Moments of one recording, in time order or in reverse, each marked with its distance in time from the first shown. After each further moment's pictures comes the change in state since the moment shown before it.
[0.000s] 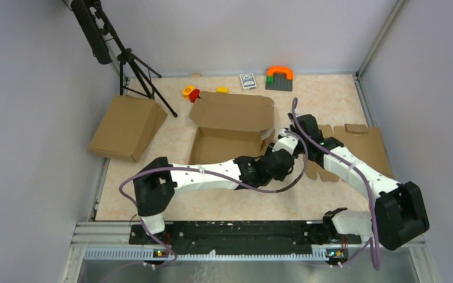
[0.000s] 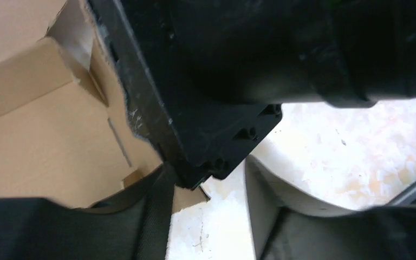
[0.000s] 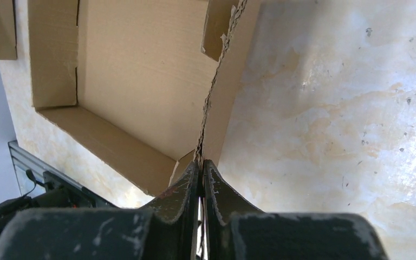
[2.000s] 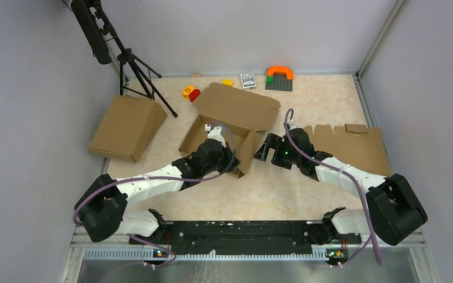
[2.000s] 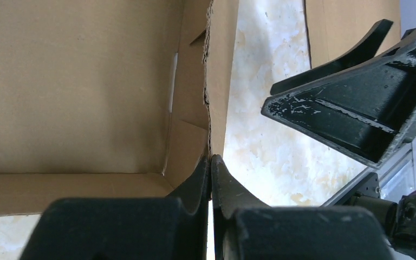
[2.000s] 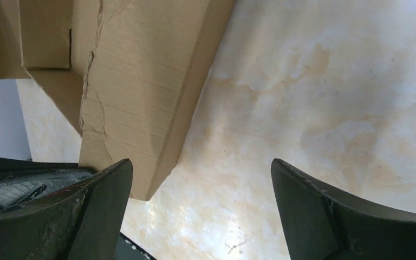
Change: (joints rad) left arm 0.389 -0.468 -0.645 0.288 0.360 -0.346; right arm 0.084 0.017 -0.212 0.338 0.082 0.149
